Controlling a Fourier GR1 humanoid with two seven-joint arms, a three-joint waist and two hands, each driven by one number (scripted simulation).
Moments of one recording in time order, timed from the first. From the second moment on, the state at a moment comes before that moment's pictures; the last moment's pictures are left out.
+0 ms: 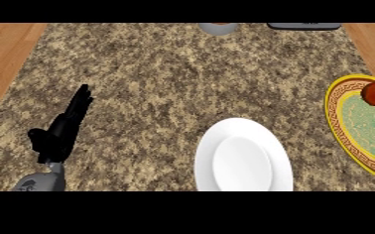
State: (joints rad) left arm -0.07 0.22 0.06 -1.34 0.02 -0.05 -0.12; right arm -0.24 -0.58 -0.46 -1.08 0.45 -0.19 -0.03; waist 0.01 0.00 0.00
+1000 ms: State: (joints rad) left arm -0.05 0.22 0.08 -1.36 0.02 -0.06 -0.10; right arm -0.20 -0.65 -0.87 -0.81 -0.04 0.04 -0.32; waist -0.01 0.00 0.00
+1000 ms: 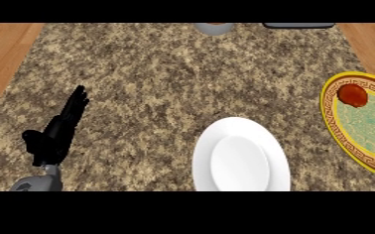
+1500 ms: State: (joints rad) left arm -0.04 0.20 0.07 -1.36 0.00 -0.06 -0.13; right arm -0.03 -0.81 -0.94 -0.47 -0.09 0.33 -0.68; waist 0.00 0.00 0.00
